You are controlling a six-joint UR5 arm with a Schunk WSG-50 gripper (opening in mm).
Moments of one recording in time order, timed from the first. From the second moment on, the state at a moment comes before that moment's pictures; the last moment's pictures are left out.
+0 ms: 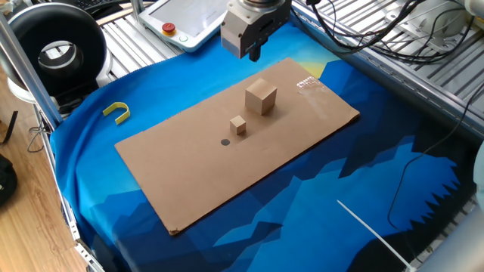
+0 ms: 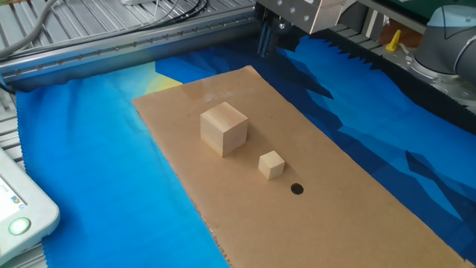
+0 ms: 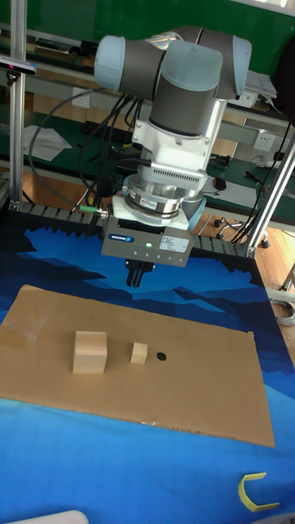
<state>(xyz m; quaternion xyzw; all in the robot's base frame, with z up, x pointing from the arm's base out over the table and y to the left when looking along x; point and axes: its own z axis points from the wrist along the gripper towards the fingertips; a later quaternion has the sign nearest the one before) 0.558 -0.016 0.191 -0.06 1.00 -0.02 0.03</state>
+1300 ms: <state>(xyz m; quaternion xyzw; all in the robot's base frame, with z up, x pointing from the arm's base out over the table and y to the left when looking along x) 0.546 -0.003 0.184 -0.06 1.00 0.02 0.02</state>
